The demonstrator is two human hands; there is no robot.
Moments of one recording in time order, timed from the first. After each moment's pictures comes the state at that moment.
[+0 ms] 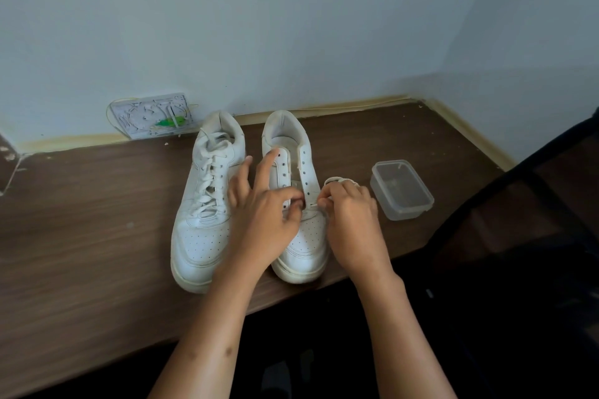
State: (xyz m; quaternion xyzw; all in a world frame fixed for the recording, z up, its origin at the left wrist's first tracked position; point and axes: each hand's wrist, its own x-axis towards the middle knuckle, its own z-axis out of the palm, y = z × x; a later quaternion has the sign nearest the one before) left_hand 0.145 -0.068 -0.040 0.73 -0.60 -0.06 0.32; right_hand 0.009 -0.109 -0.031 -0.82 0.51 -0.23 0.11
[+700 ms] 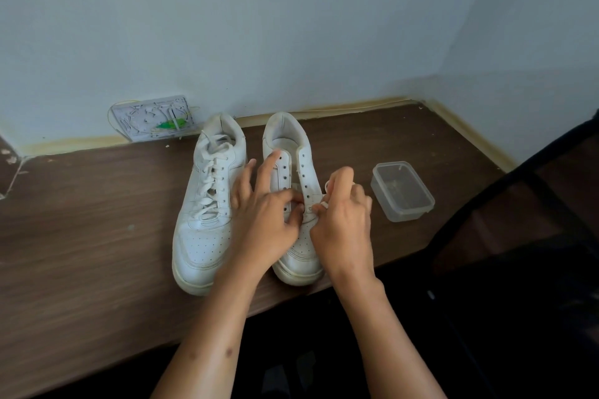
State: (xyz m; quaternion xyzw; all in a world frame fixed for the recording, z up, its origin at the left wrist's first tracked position) left_hand 0.146 -0.069 -0.039 0.74 -0.60 -0.07 0.30; right_hand 0.026 -0.090 -0.026 -0.78 0.51 -0.35 0.11
